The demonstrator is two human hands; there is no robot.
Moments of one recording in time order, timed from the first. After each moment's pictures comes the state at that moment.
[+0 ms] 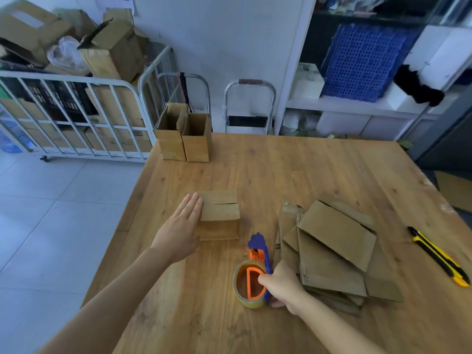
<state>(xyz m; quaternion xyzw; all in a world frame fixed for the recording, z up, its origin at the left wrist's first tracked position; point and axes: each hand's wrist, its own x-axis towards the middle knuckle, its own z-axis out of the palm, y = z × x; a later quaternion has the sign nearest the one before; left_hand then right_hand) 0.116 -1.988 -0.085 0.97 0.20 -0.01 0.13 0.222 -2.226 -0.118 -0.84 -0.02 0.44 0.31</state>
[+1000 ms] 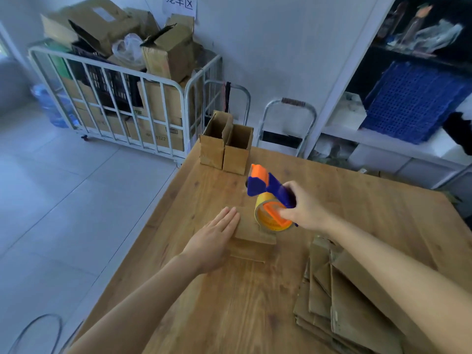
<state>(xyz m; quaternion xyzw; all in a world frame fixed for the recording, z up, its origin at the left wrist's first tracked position) 0.115 -1.977 -0.084 0.97 0.18 -0.04 0.16 0.327 -2.094 -0.001 -0.80 -0.46 0.23 0.29</state>
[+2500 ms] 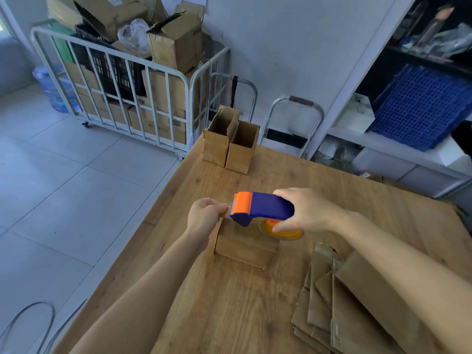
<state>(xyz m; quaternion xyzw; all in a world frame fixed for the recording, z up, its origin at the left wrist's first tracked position) 0.151 -1.952 -0.060 0.51 0.51 0.21 0.66 0.332 -2.074 0.024 -0.75 -0.62 0.22 0.06</state>
